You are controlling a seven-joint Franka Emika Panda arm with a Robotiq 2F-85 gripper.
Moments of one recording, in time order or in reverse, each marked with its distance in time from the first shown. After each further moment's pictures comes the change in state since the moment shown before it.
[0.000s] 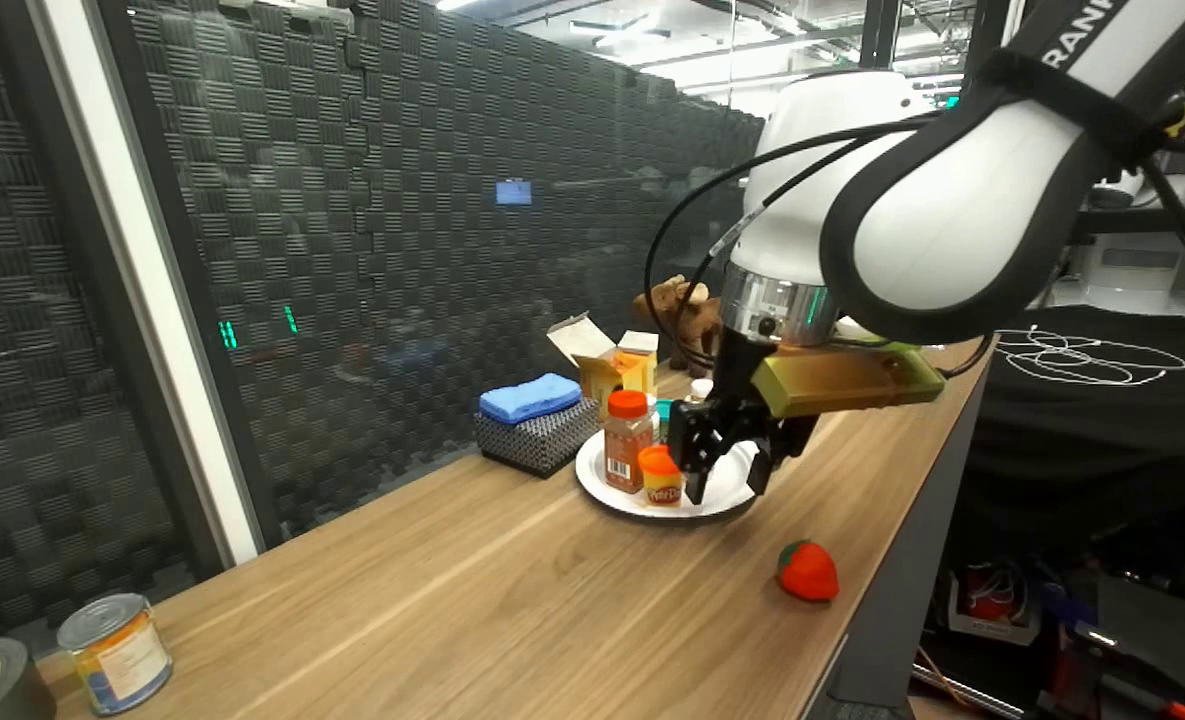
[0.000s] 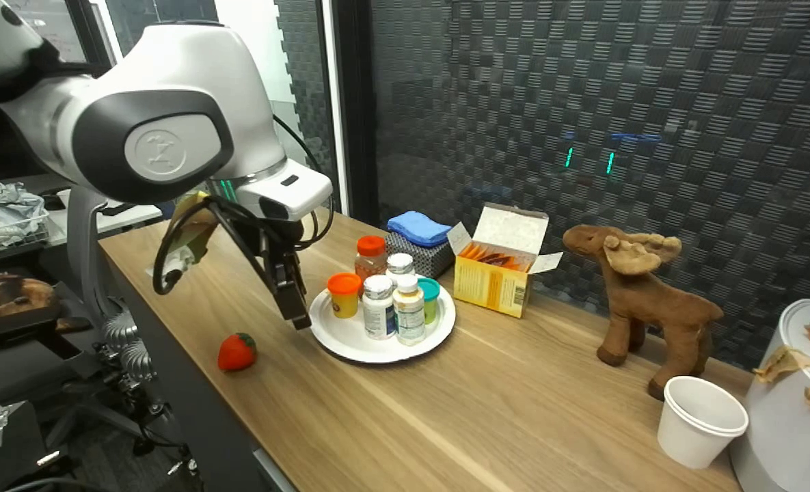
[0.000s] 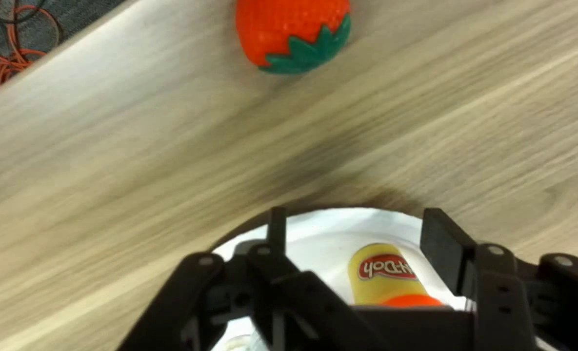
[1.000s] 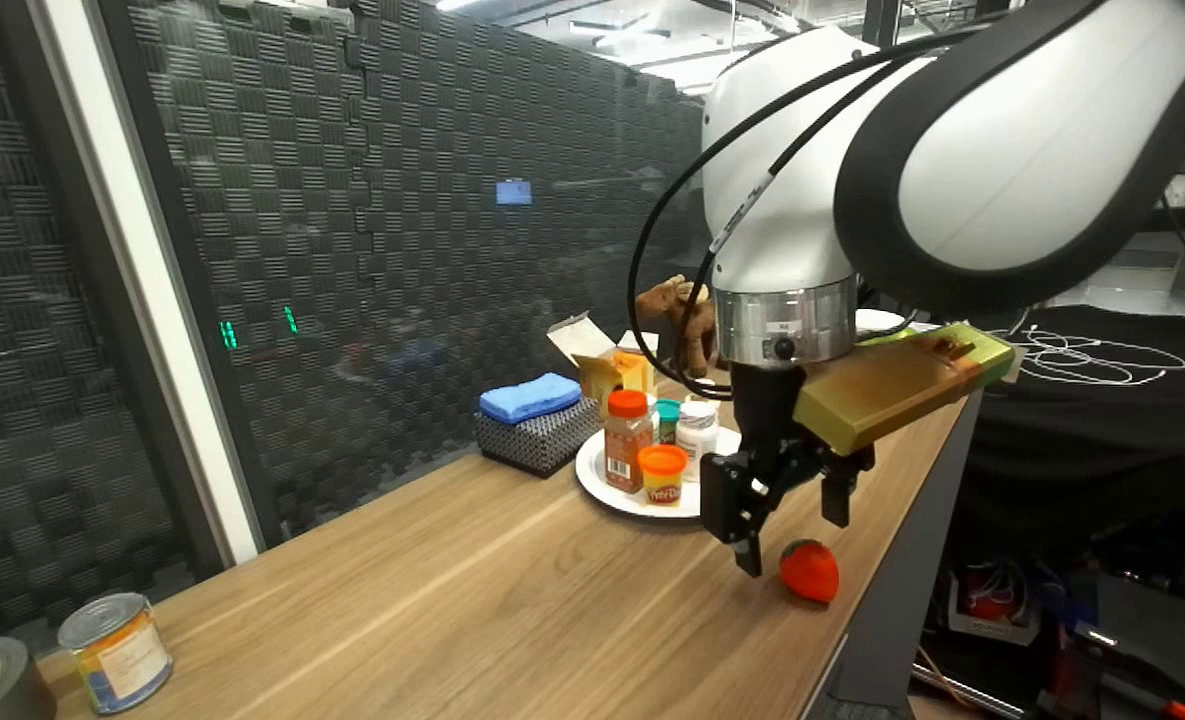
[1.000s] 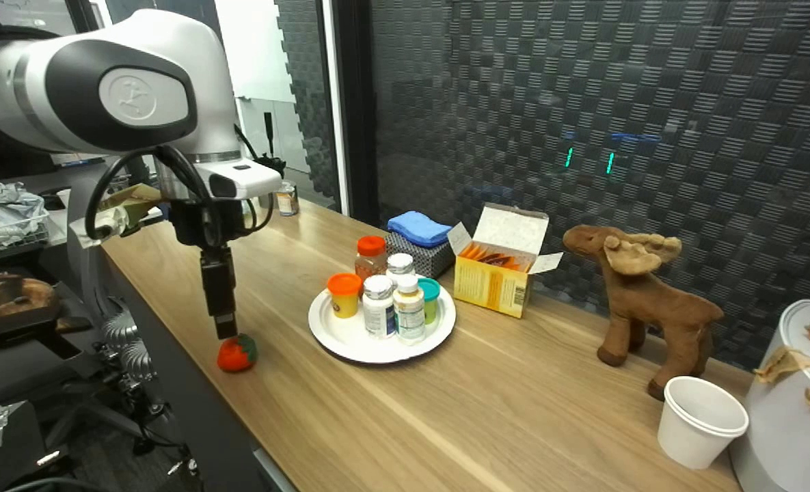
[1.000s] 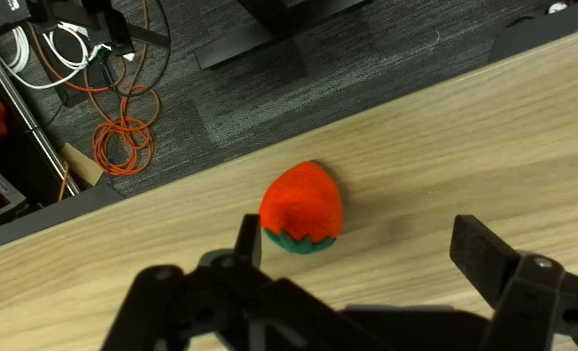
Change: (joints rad) arm 0.039 -0.071 0.104 0.018 -0.059 -0.395 0.043
